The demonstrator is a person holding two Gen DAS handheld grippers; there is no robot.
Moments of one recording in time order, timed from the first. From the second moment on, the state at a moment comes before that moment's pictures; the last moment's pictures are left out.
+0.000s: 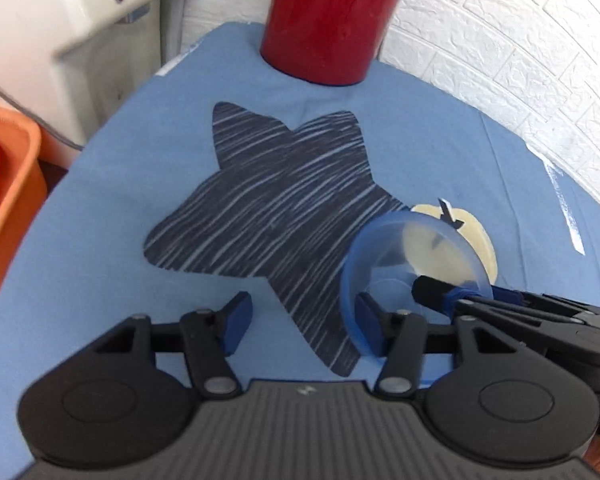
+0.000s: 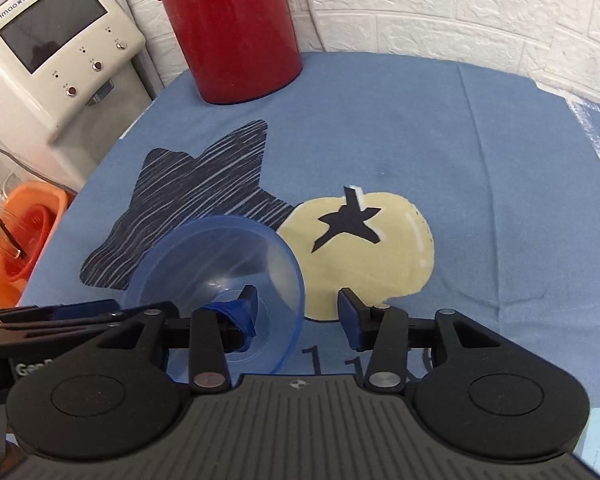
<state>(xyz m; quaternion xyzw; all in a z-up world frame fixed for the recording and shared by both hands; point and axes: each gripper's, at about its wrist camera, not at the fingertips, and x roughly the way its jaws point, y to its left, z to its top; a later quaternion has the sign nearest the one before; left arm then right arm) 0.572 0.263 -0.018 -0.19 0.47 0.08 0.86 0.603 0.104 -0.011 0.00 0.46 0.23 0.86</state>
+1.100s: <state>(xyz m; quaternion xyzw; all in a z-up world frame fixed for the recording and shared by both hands) 0.248 0.029 0.037 -0.06 0.49 -0.17 0.86 0.247 -0.095 0.032 0.02 0.50 0.18 0.85</state>
